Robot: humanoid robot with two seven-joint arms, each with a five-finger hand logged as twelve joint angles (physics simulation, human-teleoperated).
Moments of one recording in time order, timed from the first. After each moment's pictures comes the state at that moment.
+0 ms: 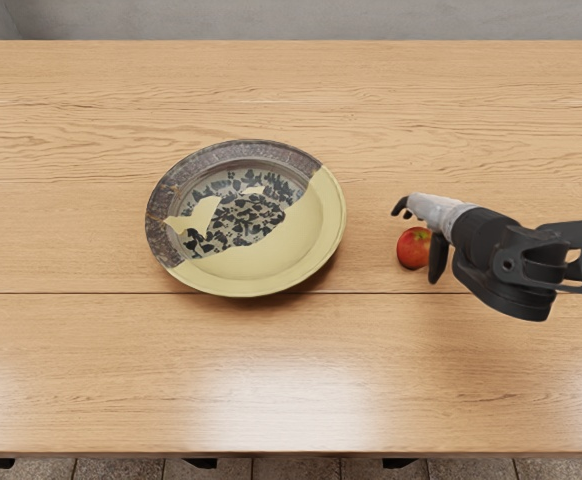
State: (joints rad) left arm -0.03 0.00 0.01 -0.32 0.01 0.11 0.11; right arm 1.47 -0.51 -0.47 1.58 -0.77 -0.41 -0.61
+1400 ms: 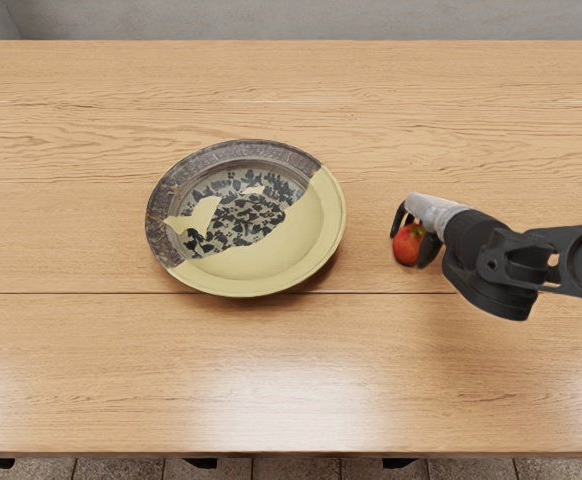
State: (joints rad) left arm -0.03 0.00 0.01 -0.32 0.01 0.11 0.11; right arm 1.41 -0.46 -0.43 1.50 -0.75 -0.44 -0.61
